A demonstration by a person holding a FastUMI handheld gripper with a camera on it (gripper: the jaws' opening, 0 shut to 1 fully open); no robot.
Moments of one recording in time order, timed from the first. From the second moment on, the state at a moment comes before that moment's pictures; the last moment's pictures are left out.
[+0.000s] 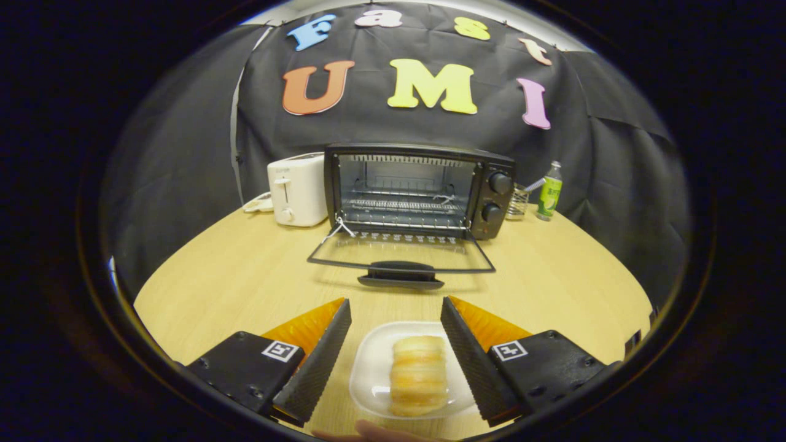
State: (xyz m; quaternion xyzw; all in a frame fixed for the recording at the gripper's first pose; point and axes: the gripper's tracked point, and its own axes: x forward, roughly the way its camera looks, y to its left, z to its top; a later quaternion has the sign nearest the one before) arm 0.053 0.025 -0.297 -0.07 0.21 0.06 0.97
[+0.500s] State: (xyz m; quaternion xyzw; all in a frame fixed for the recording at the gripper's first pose) arm 0.030 -0.009 -0.355 -0.02 0.29 0.04 0.95
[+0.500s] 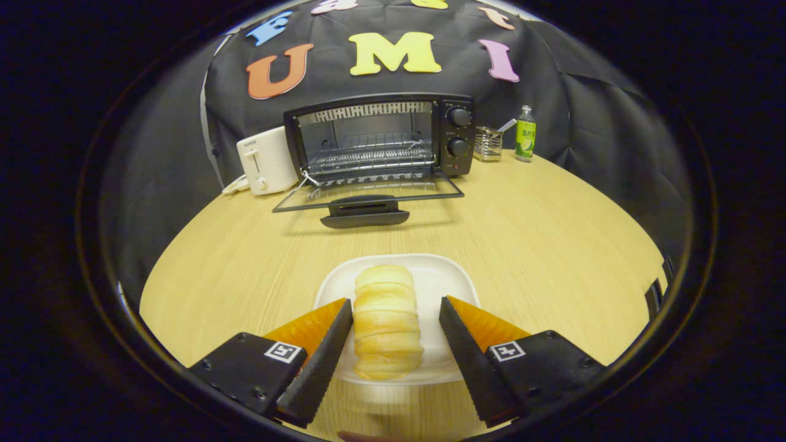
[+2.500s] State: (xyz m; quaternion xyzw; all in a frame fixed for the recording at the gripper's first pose) arm 0.287 0.070 -0.219 0.33 0.12 0.20 0.92
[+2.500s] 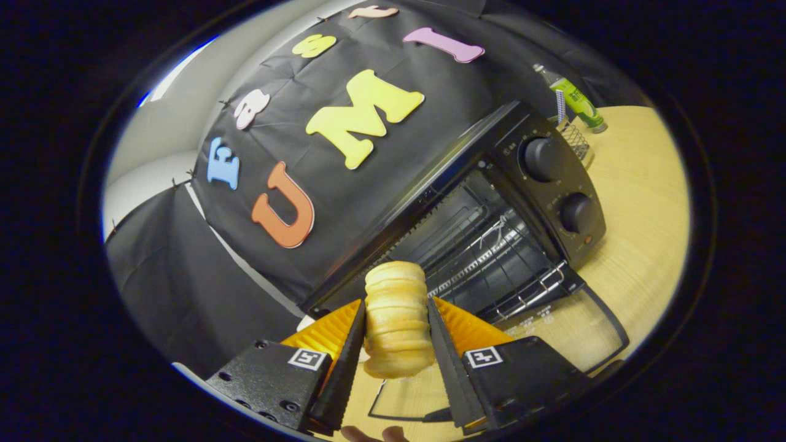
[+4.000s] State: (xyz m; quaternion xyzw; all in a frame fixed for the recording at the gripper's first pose) arm 0.190 0.052 -0.265 0.06 0.21 0.11 0.97
